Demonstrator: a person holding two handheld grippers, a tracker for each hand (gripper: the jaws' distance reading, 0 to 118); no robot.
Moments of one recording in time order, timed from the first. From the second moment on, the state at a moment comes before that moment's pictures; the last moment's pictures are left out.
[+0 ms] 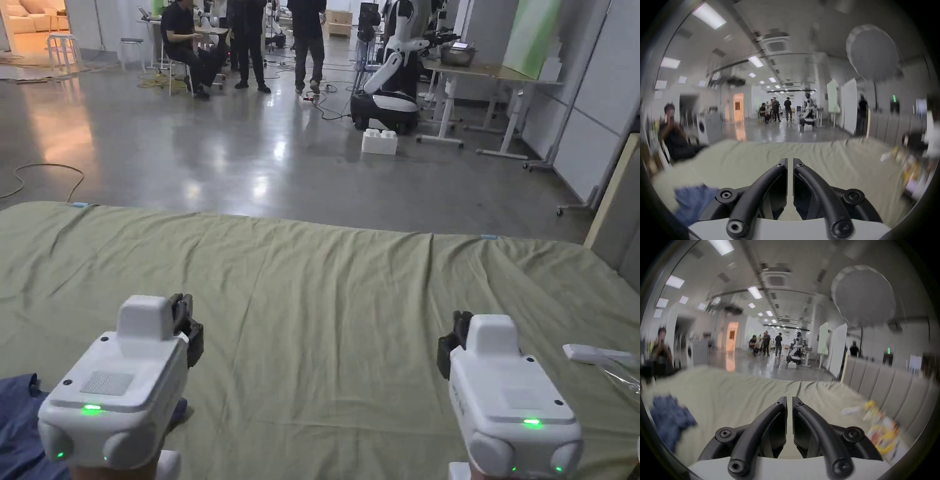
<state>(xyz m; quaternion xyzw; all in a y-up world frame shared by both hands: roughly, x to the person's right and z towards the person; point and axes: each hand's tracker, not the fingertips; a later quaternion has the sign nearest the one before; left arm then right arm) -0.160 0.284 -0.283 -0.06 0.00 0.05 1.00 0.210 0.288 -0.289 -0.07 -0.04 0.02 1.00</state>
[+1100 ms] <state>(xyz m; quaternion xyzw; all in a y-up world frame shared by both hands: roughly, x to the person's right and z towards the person) -0.384 0.207 -0.217 -0.39 0.09 0.10 0.91 0.162 0.241 -0.297 -0.13 0.01 0.02 0.99</state>
